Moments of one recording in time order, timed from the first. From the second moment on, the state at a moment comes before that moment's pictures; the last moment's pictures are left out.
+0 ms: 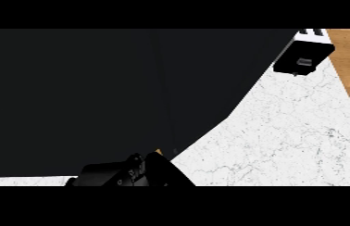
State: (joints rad) left arm 0.28 0.71 -0.10 -2.00 0.94 0.11 -0.41; right arm -0.78 -0.05 0.76 -2.06 -0.10 -0.52 0.75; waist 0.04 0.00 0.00
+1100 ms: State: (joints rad) left arm 0.24 0.62 -0.07 -1.96 0.86 0.11 -0.36; right arm -1.24 0.00 0.40 -1.22 -0.22 -0.32 0.37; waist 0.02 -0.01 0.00
